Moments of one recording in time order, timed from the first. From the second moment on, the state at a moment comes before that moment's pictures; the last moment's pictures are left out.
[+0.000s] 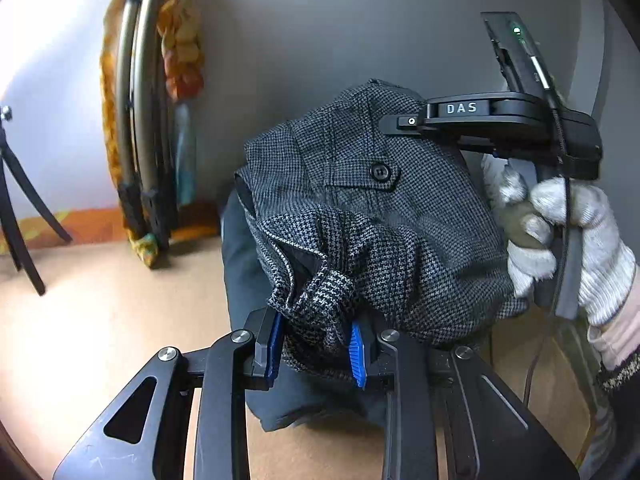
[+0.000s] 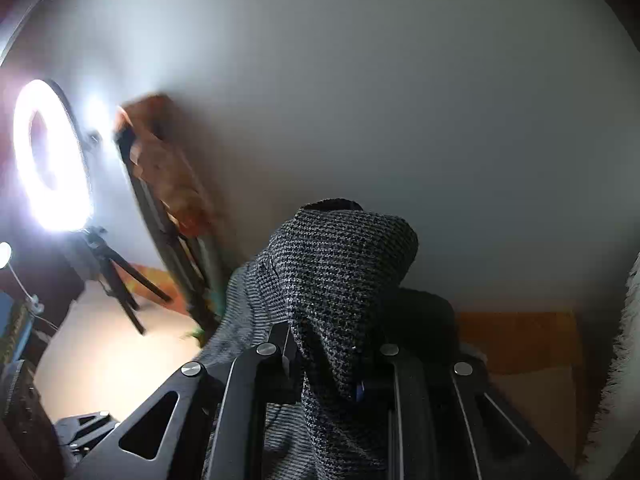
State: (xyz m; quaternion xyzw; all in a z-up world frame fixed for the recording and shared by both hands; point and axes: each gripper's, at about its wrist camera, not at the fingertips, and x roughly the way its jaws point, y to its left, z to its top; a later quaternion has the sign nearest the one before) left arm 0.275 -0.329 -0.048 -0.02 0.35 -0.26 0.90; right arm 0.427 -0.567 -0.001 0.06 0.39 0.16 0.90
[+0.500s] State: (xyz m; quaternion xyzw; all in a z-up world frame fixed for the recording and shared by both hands) left arm 0.272 -0.326 -0.034 0.00 0.37 -0.25 0.89; right arm 0.445 -0.584 -0.026 0.03 0.42 0.05 0.91
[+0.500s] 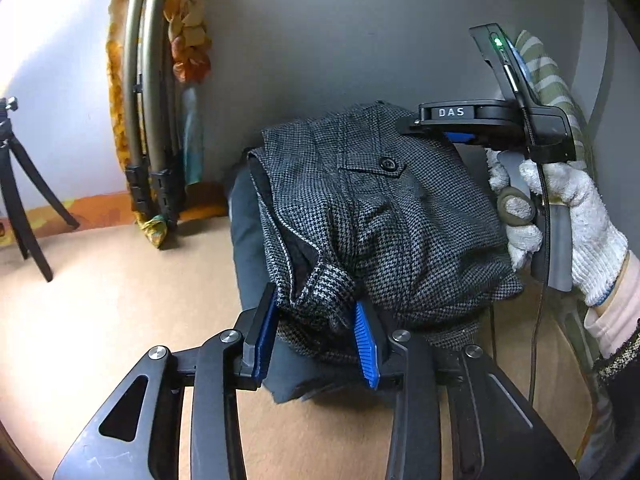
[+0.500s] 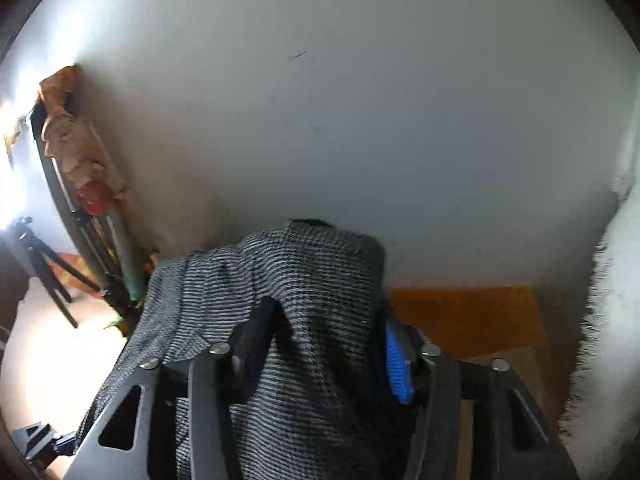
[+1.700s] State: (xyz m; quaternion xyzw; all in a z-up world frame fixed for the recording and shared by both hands) left arm 0.140 -0.251 0.046 -0.01 0.32 -0.23 0.92; right arm 0.281 -0.528 0.073 0.04 0.35 0.04 0.93
